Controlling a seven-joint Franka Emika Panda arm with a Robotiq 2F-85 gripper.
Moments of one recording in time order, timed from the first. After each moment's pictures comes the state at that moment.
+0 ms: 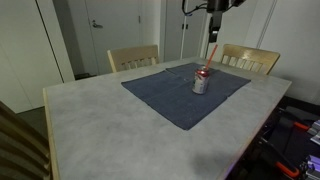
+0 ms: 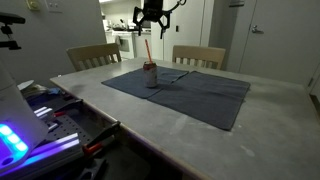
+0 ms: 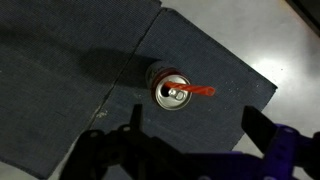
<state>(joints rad) -0.02 0.01 -0.06 -2.22 0.08 2.10 -0.76</state>
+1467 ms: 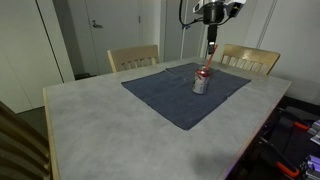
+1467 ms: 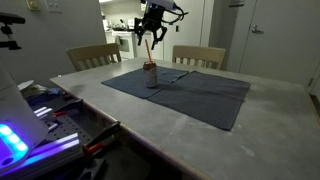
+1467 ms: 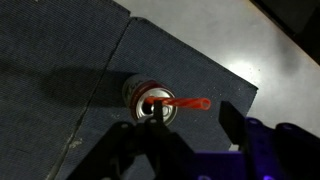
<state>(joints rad) -0.04 0.13 -0.05 -2.15 0.16 1.99 -0.74</state>
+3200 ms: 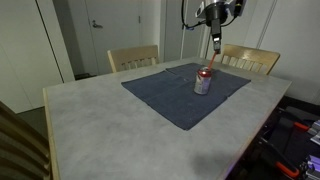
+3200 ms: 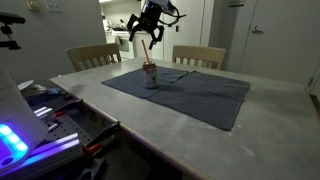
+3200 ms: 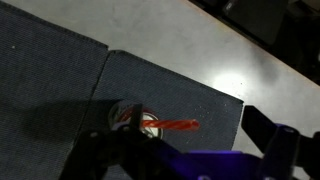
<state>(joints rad) -0.04 0.14 -0.05 -2.13 0.15 1.85 -0.62</state>
